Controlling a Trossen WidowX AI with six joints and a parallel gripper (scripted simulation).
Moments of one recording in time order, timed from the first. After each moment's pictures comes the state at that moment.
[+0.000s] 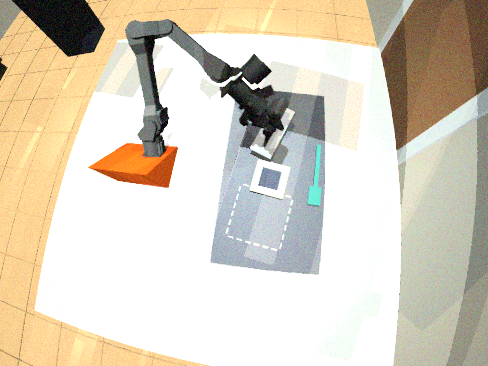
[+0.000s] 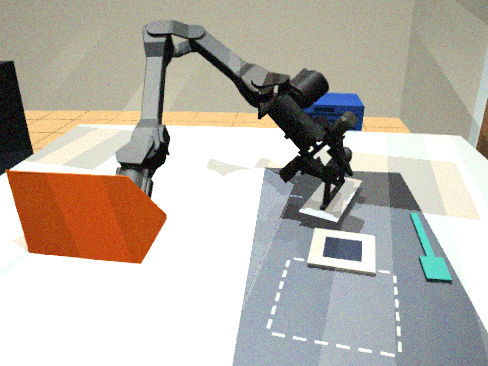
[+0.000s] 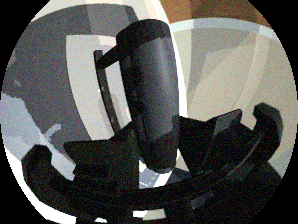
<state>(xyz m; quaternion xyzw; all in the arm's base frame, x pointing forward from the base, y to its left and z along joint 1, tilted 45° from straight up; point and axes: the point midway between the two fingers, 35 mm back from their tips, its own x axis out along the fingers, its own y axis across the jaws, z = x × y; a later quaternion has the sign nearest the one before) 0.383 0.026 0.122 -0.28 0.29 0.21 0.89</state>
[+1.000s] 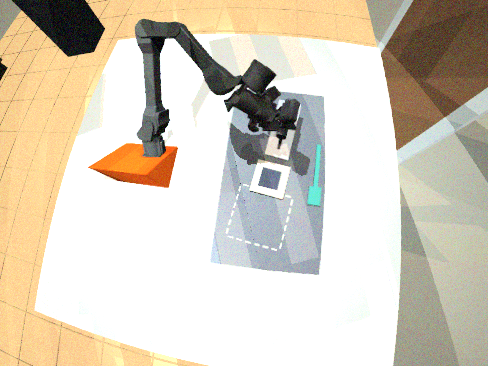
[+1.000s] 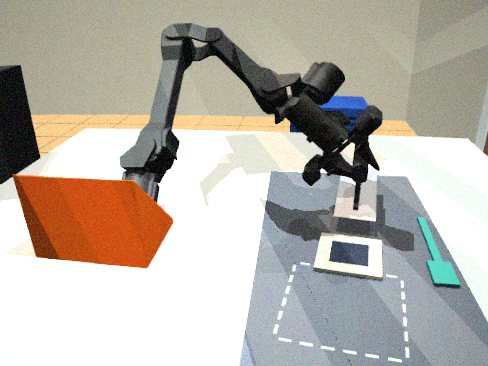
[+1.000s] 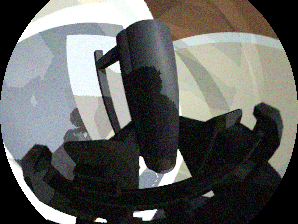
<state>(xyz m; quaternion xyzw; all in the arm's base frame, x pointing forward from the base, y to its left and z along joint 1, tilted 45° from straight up) 0.413 -0.004 0.128 -0.28 0.18 0.24 0.91</state>
